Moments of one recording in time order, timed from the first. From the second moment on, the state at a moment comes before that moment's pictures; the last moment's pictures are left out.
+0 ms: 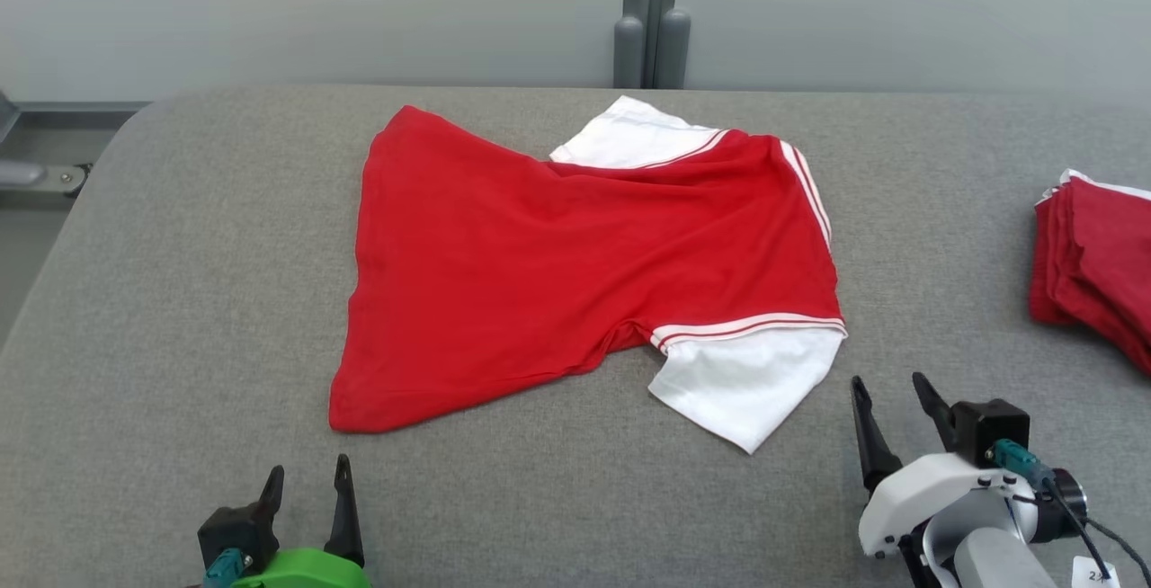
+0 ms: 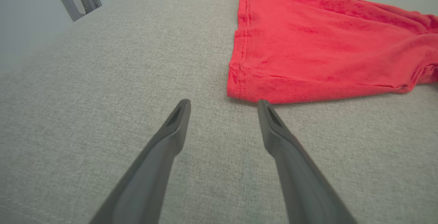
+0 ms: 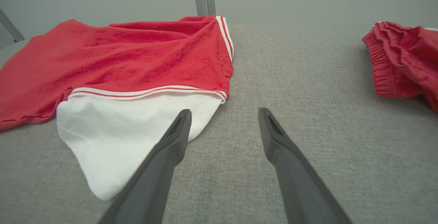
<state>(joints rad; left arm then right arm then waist) -0.08 0.05 -0.03 0.56 -0.21 -0.02 -0.26 -0.20 -0.05 -0.04 0.59 0.09 0.13 -0.26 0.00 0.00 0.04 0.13</state>
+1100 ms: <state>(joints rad) -0.05 0.05 0.01 0.52 -0.19 -0.02 -0.26 -0.17 -0.05 0.07 0.58 0.17 0.13 -0.26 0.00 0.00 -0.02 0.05</state>
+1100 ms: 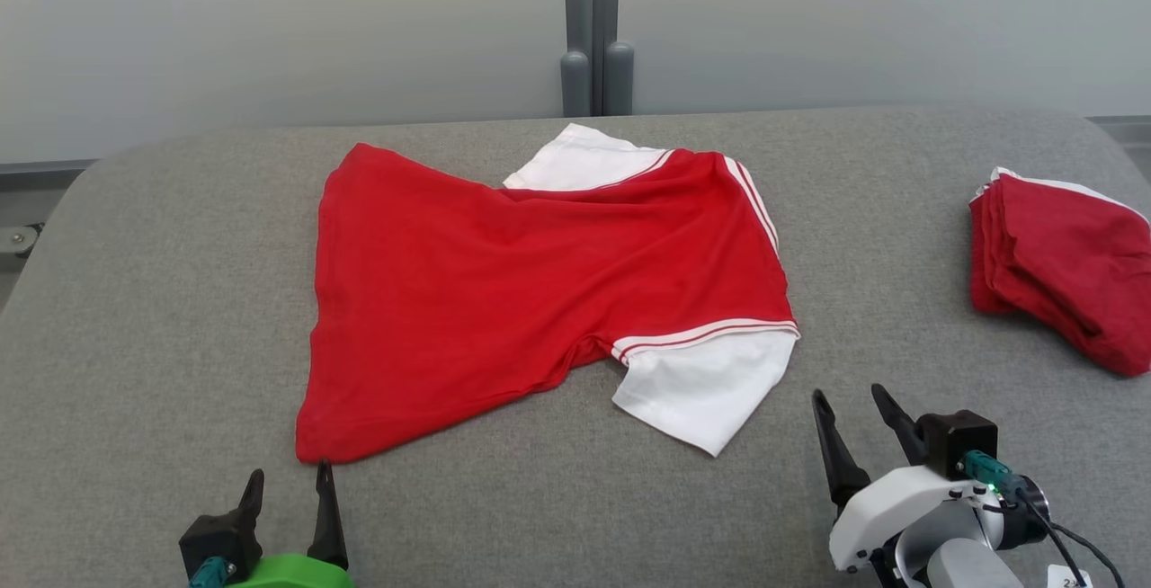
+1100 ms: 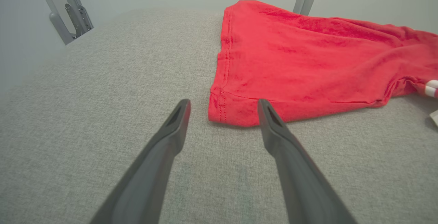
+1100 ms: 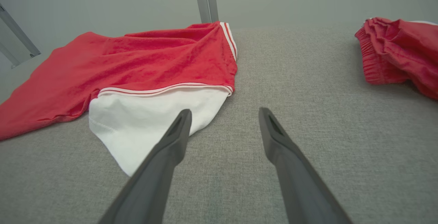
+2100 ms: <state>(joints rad) -0.03 0.05 0.04 0.44 -0.17 -0.01 -0.26 -0.15 -0.05 0.06 0.48 0.17 0.13 -0.26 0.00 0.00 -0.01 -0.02</state>
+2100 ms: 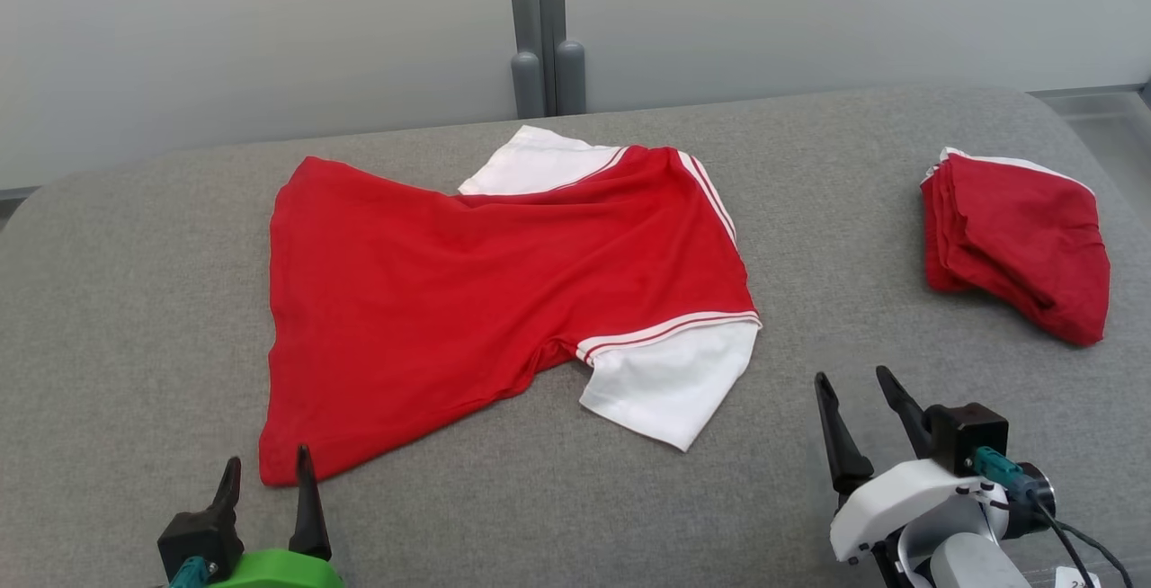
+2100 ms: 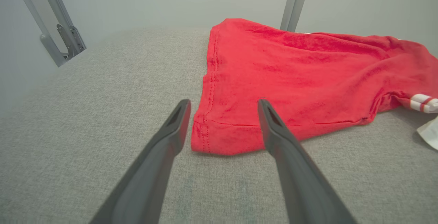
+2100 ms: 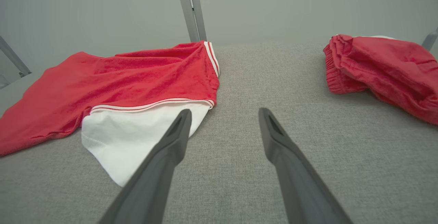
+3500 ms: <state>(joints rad) -0.12 0.05 -0.01 0.50 -0.21 0.00 -0.26 -0.27 -0.08 0.24 0.58 0.23 0.13 -0.26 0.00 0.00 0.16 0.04</state>
